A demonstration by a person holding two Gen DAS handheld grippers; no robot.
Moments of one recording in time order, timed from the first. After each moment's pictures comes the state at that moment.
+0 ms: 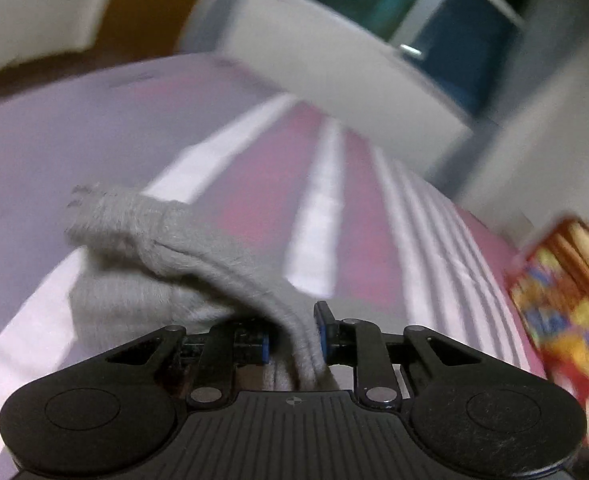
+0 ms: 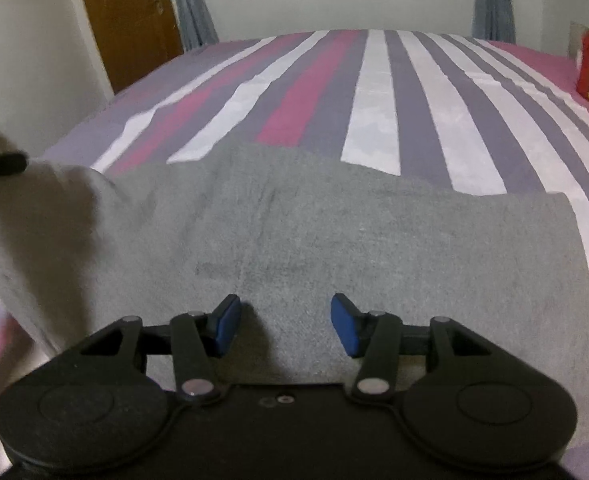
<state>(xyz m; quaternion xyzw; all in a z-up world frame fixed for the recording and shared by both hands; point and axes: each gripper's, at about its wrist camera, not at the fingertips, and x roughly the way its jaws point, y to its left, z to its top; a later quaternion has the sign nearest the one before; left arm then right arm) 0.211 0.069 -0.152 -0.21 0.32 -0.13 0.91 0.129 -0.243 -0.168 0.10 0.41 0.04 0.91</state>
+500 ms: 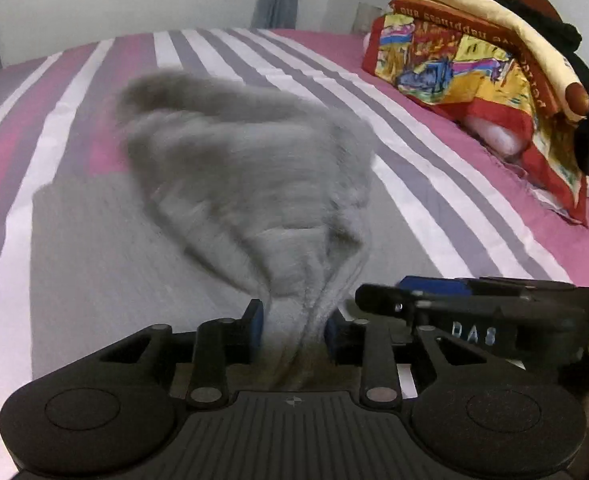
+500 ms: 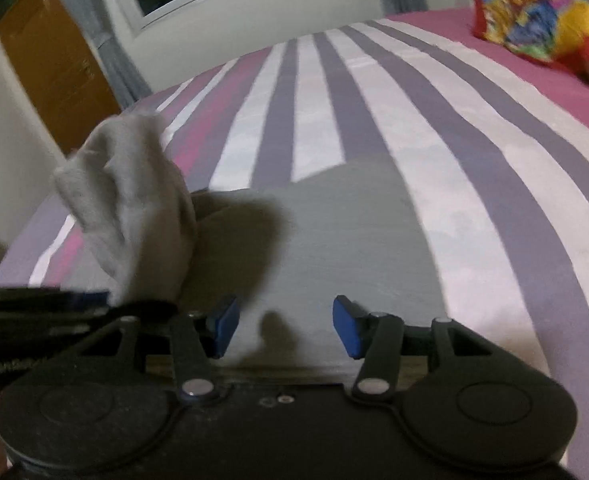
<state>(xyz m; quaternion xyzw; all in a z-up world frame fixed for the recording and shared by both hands) 0.150 -0.168 -0.164 0.05 0.40 -0.34 0.85 0.063 -0.358 -0.158 0.21 0.38 -0.03 0.90</state>
